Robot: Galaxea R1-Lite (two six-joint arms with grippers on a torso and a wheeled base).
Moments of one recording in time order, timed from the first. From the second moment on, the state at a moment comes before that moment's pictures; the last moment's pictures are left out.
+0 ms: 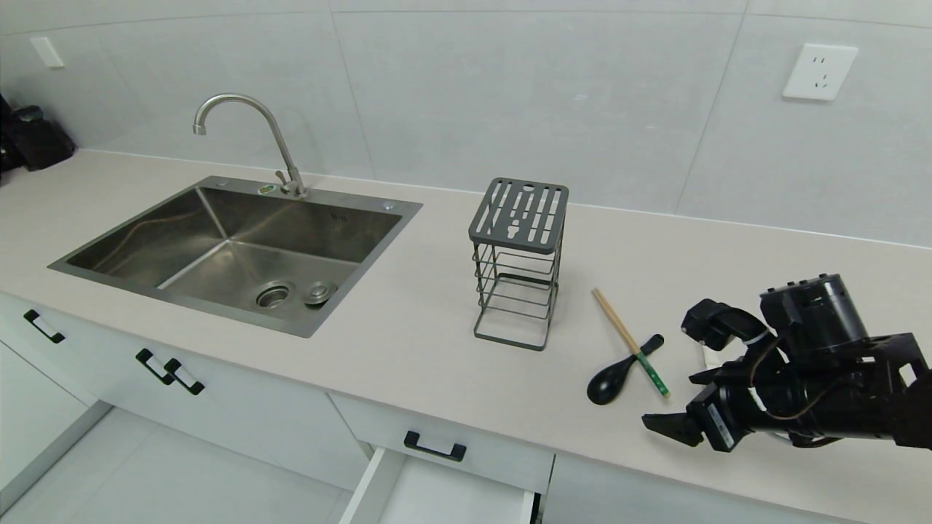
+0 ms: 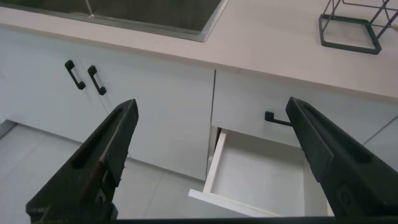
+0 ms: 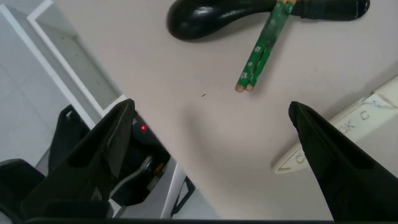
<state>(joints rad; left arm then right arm) 0.00 0.00 0.00 0.00 0.03 -0.03 0.39 1.67 -0.71 -0.23 0.12 -0.20</state>
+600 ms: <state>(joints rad) 0.00 0.00 0.00 0.00 0.03 -0.03 0.37 1.87 -0.83 -0.32 0.10 -0.20</state>
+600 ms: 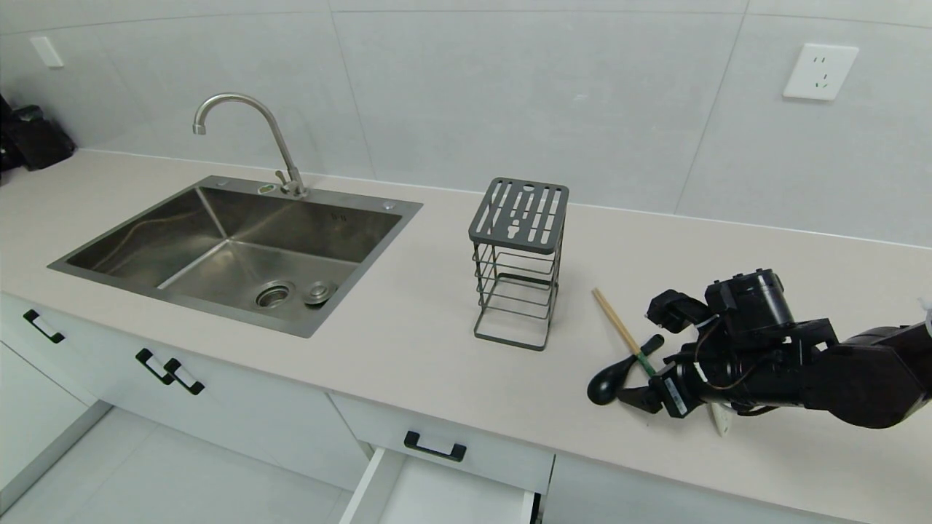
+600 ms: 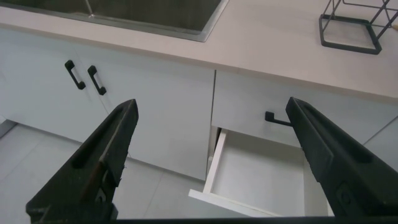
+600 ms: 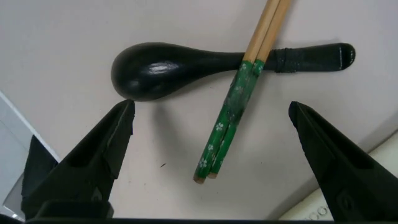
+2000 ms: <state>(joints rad) 0.00 0.00 0.00 0.00 0.03 -0.03 0.27 1.75 -0.77 -0.35 0.09 -0.23</state>
